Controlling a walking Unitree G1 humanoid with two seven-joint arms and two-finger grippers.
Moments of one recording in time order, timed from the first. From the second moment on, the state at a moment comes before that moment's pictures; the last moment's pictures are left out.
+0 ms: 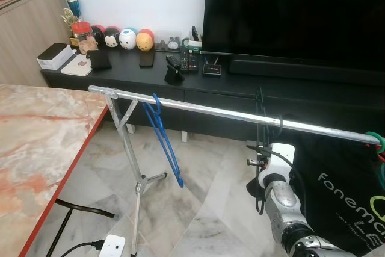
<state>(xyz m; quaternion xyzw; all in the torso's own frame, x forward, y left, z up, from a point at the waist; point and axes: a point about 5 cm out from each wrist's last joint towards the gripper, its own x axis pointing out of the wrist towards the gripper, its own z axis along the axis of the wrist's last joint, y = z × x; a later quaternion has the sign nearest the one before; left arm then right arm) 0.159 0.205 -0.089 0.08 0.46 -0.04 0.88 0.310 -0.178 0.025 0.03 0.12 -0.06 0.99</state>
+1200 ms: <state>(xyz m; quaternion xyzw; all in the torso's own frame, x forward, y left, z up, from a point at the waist) 0.152 0.205 -0.093 0.10 0.48 -0.05 0.87 0.322 -0.182 0.027 0.03 0.19 -0.06 0.98</state>
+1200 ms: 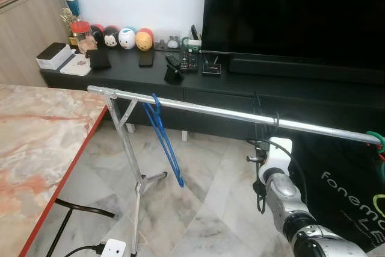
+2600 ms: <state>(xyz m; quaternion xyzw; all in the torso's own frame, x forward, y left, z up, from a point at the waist) 0.151 0.201 -0.094 0.09 0.48 -0.05 0.87 0.291 -0.183 0.025 -0.01 0.06 -0.09 0.99</state>
